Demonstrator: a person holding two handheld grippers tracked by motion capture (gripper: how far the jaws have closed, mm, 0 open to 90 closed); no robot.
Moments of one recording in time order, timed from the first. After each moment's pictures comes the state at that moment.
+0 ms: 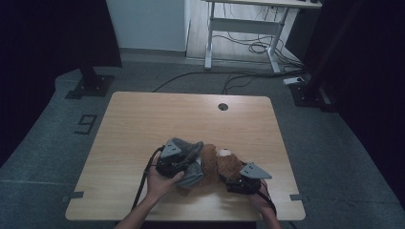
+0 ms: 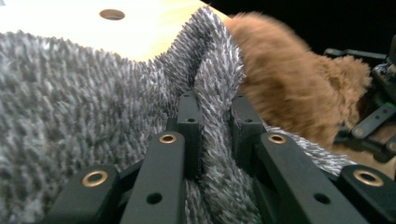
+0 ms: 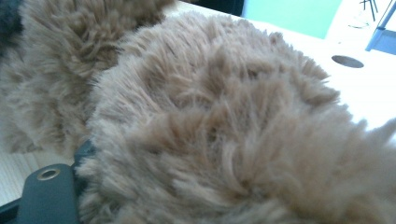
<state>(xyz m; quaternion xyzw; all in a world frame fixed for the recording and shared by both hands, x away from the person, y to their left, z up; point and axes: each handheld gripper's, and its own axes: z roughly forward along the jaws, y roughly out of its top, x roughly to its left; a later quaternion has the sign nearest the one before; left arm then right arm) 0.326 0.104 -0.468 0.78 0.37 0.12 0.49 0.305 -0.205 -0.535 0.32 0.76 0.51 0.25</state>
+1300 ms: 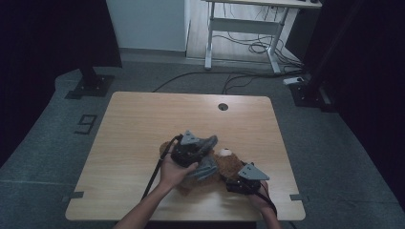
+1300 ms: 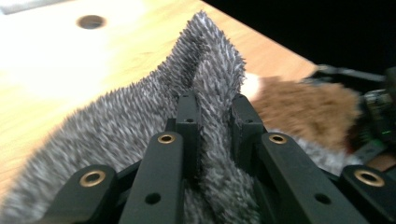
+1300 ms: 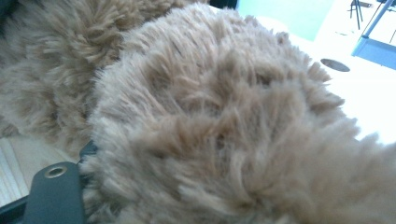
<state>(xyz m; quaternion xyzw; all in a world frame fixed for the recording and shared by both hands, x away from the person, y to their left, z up) 0.351 0.054 -0.437 0.81 0.35 0.12 0.45 0.305 -0.203 -0.538 0.31 0.77 0.49 0.28</state>
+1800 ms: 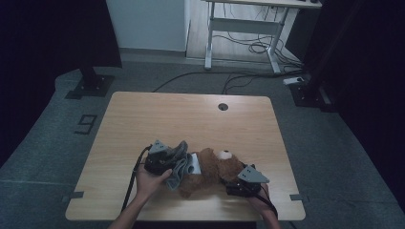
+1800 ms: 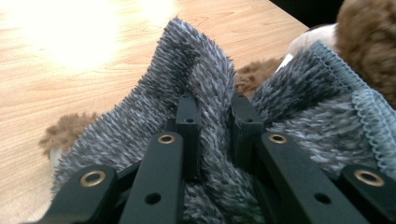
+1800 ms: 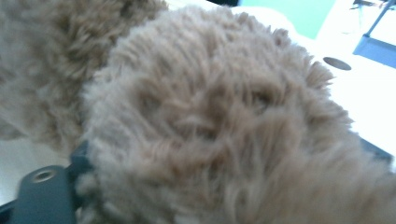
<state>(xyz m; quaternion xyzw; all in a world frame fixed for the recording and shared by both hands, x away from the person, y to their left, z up) 0.335 0.130 -0.487 0.77 0.41 0.12 0.47 0.296 -0.202 -0.535 0.31 0.77 0.49 0.28</state>
